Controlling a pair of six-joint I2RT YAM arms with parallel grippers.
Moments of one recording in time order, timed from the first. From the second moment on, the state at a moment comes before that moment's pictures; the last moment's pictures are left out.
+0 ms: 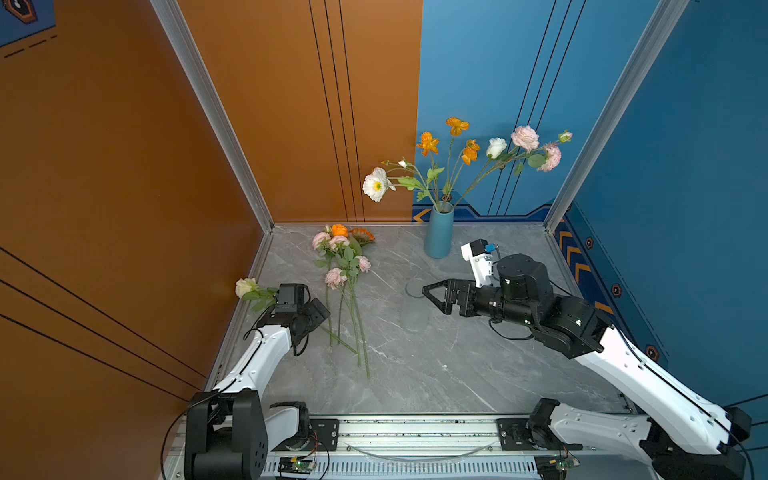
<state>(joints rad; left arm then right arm) 0.05 1.23 0.65 -0.46 0.00 -0.76 0.84 1.12 1.31 -0.66 -0.14 0.68</state>
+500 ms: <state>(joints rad) 0.07 1.47 0.72 -0.32 -0.09 -0.84 0.96 1.44 1.44 -0.62 -0.17 0.46</state>
